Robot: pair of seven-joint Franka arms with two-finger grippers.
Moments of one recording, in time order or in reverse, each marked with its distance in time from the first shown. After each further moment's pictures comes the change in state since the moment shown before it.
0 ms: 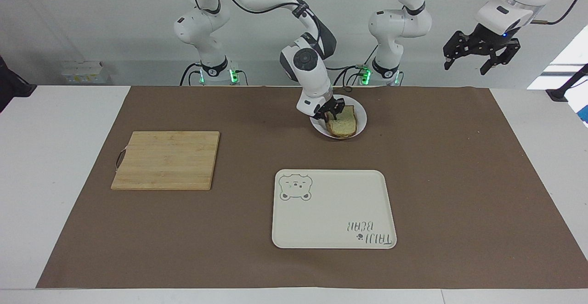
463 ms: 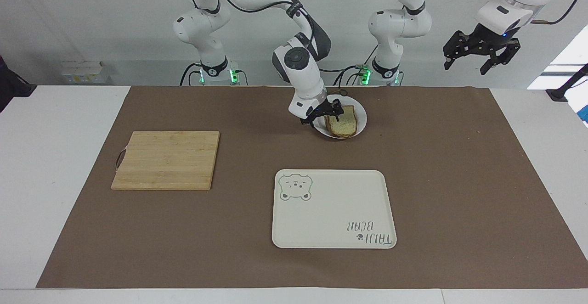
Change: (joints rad) left arm 0.000 0.000 0.000 0.000 0.000 0.000 0.000; right arm -0.066 -0.043 -0.013 0.017 -0.086 -0.020 -0.003
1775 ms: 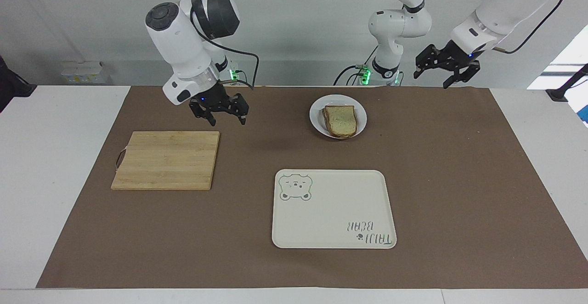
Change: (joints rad) left arm 0.000 -0.113 -0.004 -0.410 -0.266 0.235 0.041; right arm -0.506 -0.237 -0.019 0.147 -0.269 -0.423 -0.093
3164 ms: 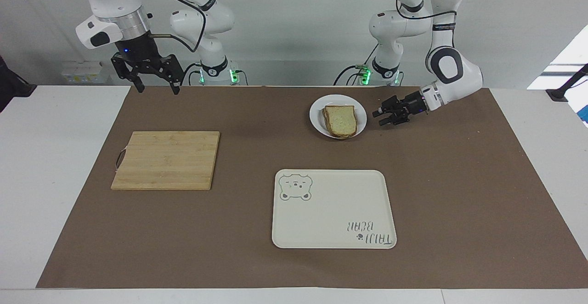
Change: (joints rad) left arm 0.145 -0.008 -0.002 -0.791 -0.810 0.456 0.655; right arm -0.101 -0.063 -0.078 0.217 -0.137 -0.288 -0.123
